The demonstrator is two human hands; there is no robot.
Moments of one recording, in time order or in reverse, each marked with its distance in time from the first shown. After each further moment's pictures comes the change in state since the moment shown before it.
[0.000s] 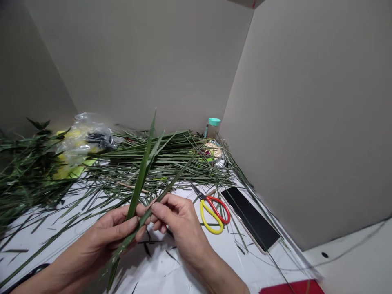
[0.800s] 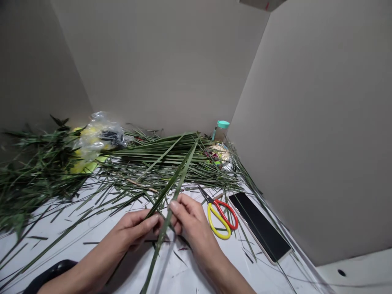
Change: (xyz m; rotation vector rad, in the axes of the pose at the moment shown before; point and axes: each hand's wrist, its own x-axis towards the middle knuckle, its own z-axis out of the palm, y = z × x) left_hand 0.005 -0.012 0.000 0.352 0.119 0.088; right_hand 0.002 0.003 -0.007 -0.157 -0.007 -0.009
